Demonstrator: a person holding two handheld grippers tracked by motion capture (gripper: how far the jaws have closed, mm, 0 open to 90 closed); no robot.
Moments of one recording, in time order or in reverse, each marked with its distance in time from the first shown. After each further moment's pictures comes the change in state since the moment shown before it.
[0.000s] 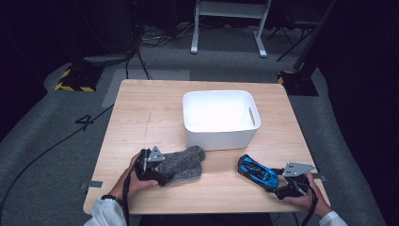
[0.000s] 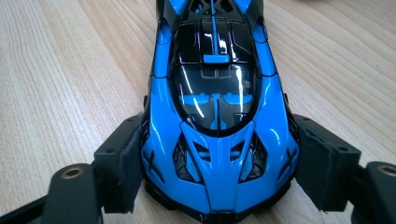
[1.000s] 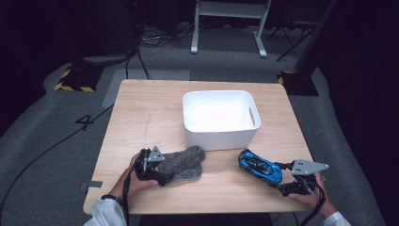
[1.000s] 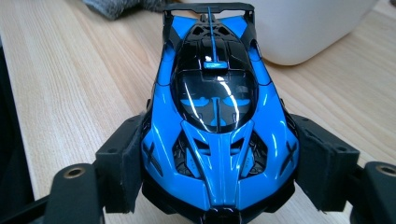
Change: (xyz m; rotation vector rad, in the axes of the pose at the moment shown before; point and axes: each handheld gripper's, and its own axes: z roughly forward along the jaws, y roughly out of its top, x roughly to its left) left arm 0.000 0.000 0.000 0.000 -0.001 -0.001; right arm 0.004 0.019 -0.031 -0.148 -0.022 -0.018
